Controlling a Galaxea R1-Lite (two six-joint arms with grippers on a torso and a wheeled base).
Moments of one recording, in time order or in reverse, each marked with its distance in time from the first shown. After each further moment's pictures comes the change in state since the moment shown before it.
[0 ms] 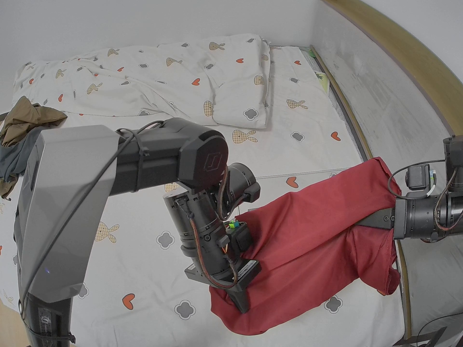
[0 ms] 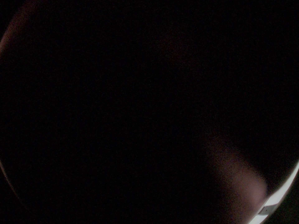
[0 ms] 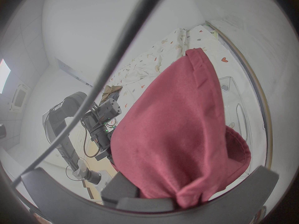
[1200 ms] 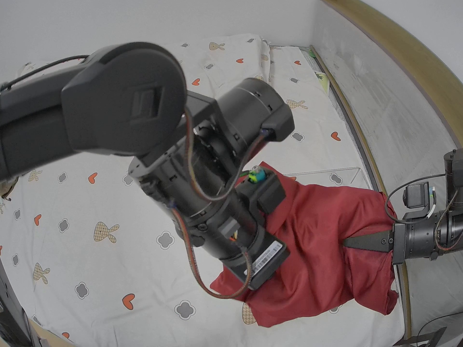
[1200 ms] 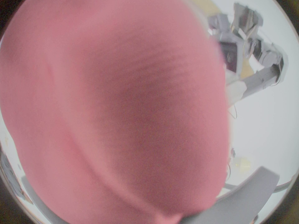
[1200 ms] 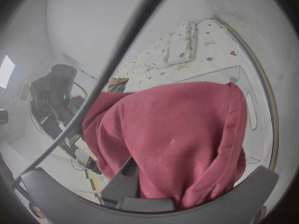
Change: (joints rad) left arm -0.166 -0.288 0.046 -0.260 0.292 0.072; right arm 0.103 -0.035 0.068 -0.002 0.007 0.001
